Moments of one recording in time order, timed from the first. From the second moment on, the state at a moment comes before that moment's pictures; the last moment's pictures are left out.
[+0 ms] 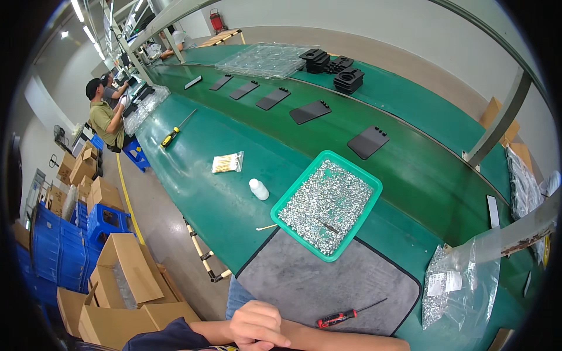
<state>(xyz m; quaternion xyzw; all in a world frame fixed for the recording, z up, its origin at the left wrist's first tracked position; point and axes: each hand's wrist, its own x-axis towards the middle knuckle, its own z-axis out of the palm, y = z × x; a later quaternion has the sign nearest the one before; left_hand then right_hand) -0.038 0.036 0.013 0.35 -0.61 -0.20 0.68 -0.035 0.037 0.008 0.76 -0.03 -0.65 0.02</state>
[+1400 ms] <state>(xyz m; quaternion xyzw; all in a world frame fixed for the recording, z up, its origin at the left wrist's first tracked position) 0.038 0.081 0.009 0.53 -0.47 -0.52 0.48 -0.137 -0.011 -0.078 0.68 0.09 -0.07 -0.72</state>
